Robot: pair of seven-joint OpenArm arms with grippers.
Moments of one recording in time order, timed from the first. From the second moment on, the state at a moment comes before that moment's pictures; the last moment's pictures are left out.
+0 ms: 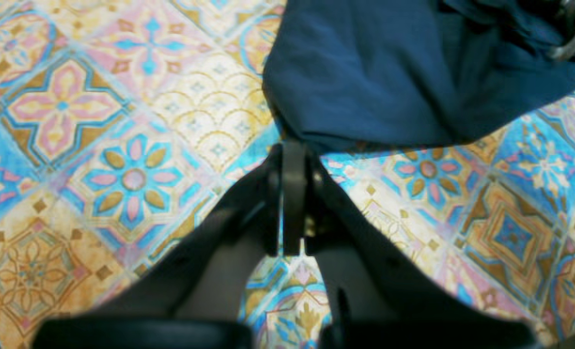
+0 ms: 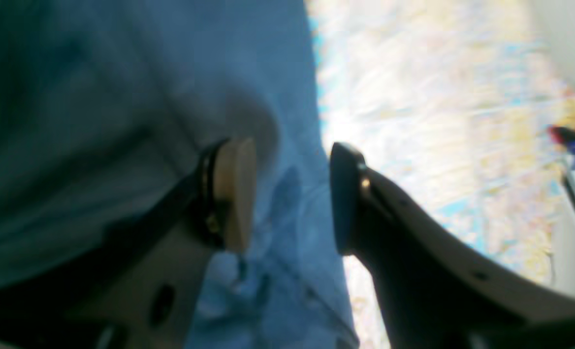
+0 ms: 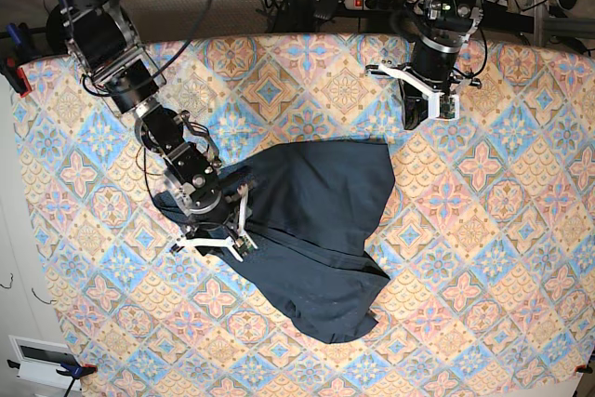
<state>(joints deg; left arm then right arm) 33.7 -9.0 -1.2 117.7 -15.1 -1.1 24.6 23.7 19.3 -39.3 70.1 -0.7 0.8 -30.4</state>
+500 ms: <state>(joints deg) 33.5 -9.0 -1.2 117.7 -15.1 -1.3 24.6 23.5 18.8 -39.7 65.2 -0.5 1.4 -31.4</state>
